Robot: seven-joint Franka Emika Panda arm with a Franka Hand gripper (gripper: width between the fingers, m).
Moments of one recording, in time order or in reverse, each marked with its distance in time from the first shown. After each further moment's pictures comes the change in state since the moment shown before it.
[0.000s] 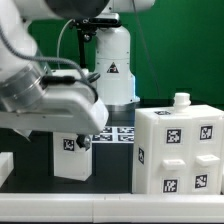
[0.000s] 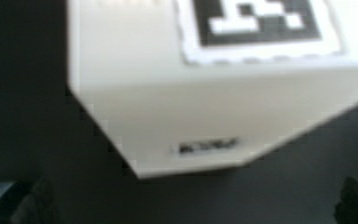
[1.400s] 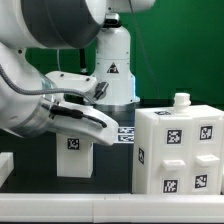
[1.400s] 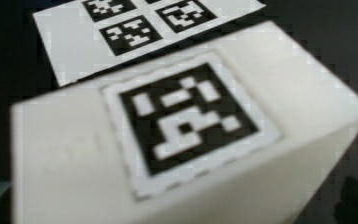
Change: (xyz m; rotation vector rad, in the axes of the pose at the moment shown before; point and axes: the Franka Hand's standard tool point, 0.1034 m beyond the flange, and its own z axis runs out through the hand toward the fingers) arm -0.026 -0.009 0.021 -0.045 -0.298 0.100
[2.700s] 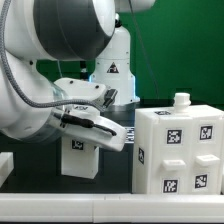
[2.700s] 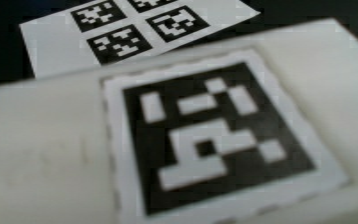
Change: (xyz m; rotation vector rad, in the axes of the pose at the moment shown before) arm 0.000 -0.007 0.015 -0.001 -0.032 0.011
